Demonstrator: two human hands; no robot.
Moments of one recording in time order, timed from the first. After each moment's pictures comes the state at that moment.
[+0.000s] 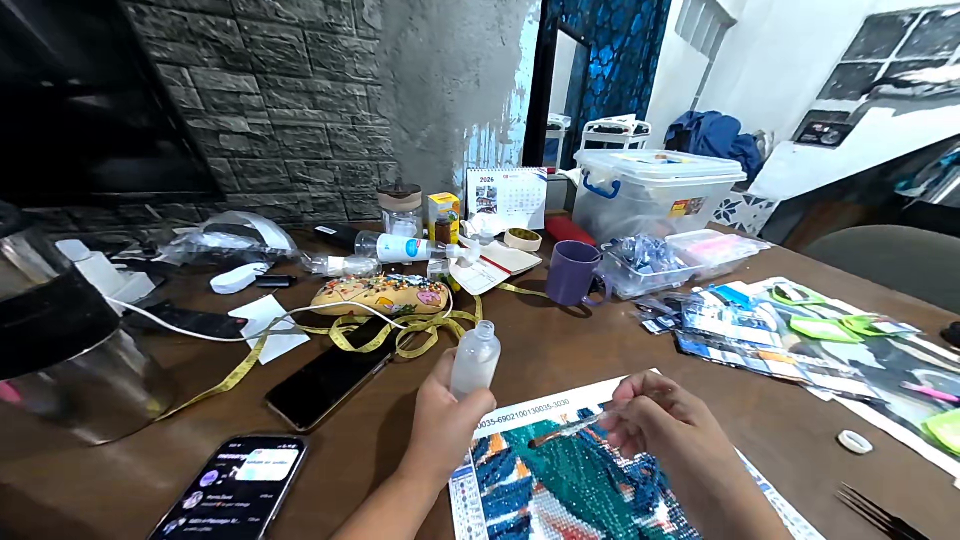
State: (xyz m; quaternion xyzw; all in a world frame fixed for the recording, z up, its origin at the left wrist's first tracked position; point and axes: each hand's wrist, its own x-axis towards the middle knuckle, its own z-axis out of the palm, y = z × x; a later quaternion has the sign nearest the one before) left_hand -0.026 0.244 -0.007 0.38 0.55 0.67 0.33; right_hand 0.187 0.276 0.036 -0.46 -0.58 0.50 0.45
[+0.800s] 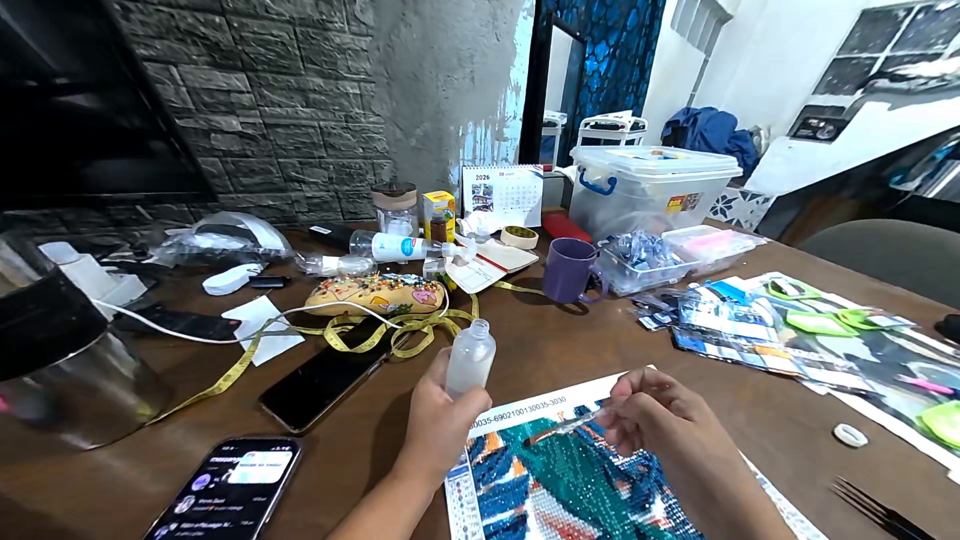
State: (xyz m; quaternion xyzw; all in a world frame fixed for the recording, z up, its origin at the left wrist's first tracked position) left_hand -0.026 0.244 -0.008 0.38 0.54 0.67 0.33; right_hand 0.188 0.275 0.039 -0.46 -0.57 0.52 0.45
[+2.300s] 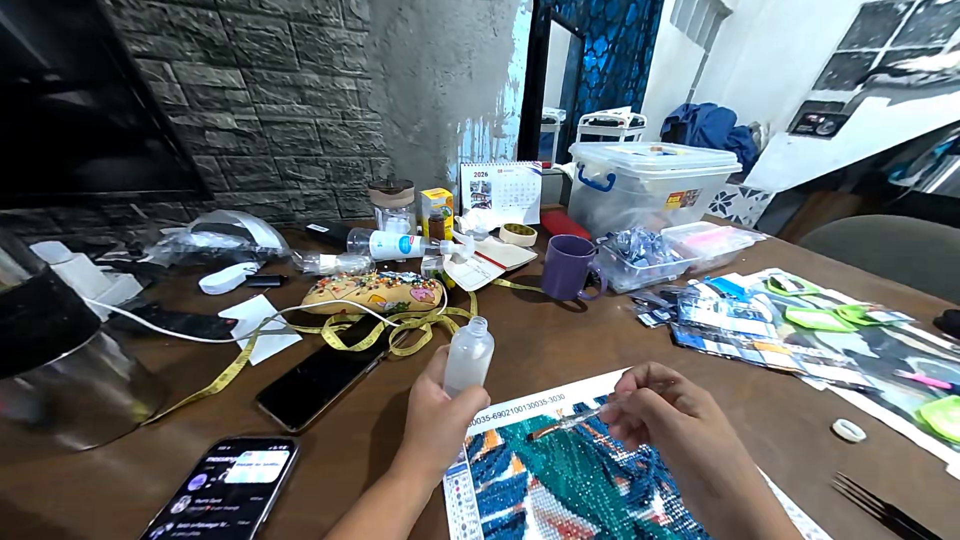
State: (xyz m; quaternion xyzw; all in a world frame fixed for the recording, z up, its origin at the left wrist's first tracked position) left_hand -0.025 0.243 -0.005 0.38 0.55 0.66 0.34; right_hand 0.189 0.275 0.040 -0.46 -0.57 0.50 0.47
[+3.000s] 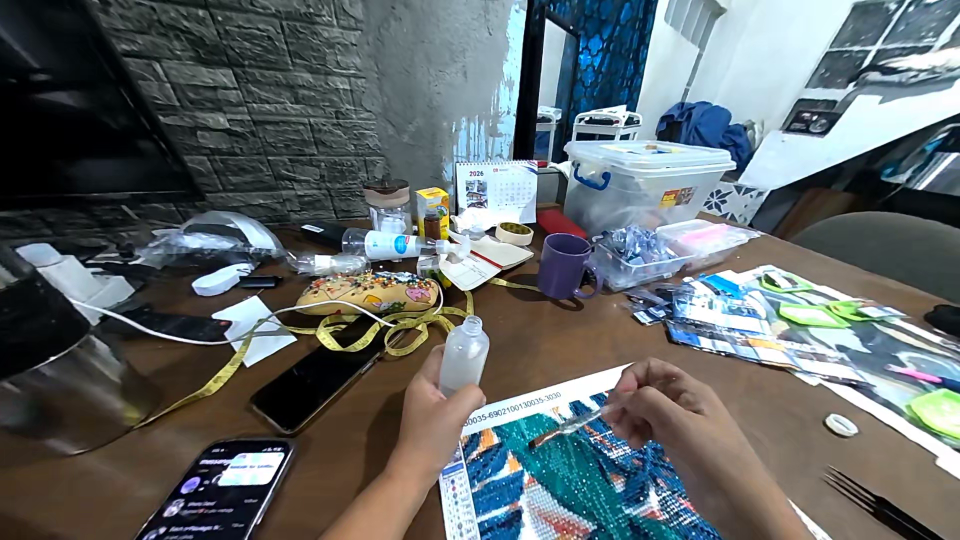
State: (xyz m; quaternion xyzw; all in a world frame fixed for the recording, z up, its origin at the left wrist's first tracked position) left_hand -0.026 0.243 -0.006 0.38 0.55 0.66 0.34; right_hand 0.196 0.276 0.043 -0.44 -0.58 0.50 0.47
